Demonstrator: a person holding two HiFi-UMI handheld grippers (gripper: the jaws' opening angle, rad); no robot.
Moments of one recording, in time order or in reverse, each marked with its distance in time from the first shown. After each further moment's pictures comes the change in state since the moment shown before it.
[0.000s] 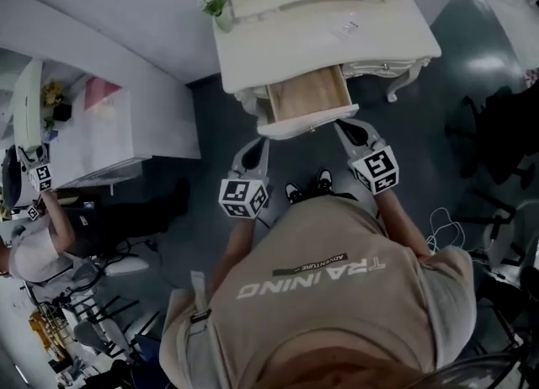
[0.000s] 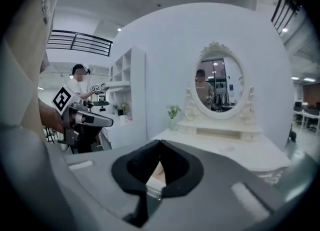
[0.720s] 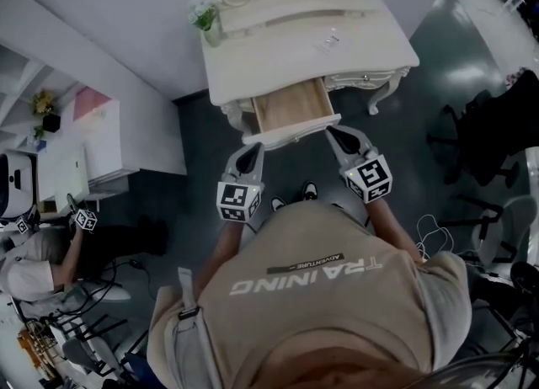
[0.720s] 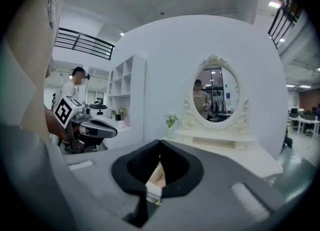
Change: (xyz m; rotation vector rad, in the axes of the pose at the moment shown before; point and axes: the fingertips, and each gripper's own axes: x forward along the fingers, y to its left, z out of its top) left arm -0.010 -0.021 0.010 0.188 -0.004 -0.066; right arm -0.036 0.018 0.039 -0.038 -0.078 -0.052
